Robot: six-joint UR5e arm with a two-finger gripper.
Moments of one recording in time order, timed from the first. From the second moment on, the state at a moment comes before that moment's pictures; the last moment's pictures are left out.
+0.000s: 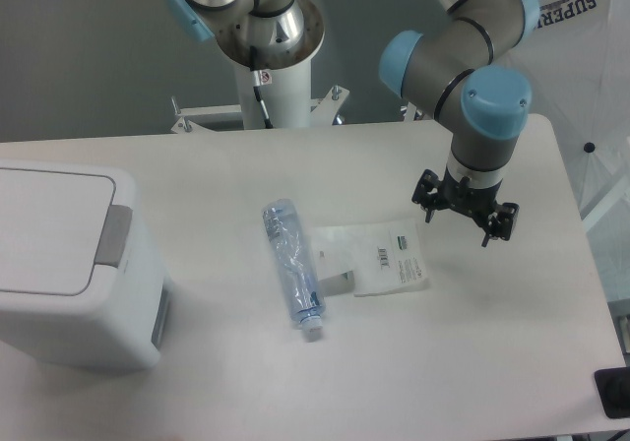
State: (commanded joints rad) arm 2.73 -1.93 -1.67 -1.01 1.56 1.25
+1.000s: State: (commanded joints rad) arm 2.59 -1.91 -1.67 -1.00 1.56 0.87
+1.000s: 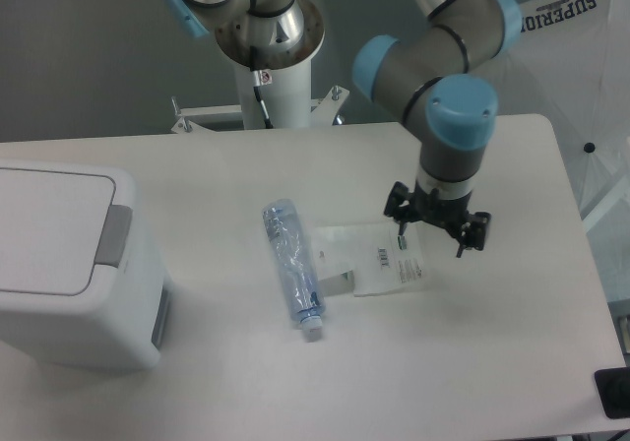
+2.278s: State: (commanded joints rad) arm 2.27 -1.80 -1.49 -1.03 1.32 0.26
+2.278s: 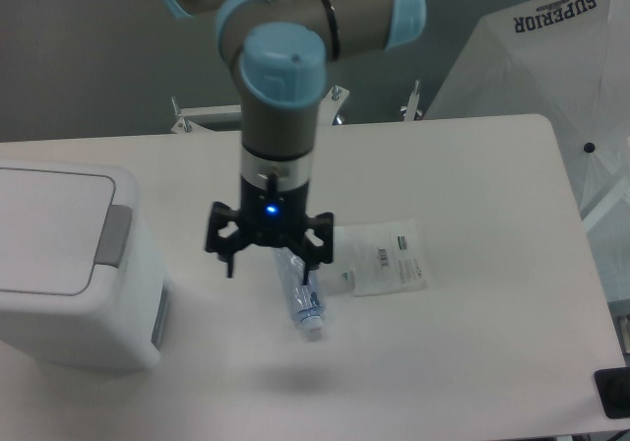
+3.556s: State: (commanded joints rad) arm 2.18 -1.75 -1.52 -1.06 1.27 0.22
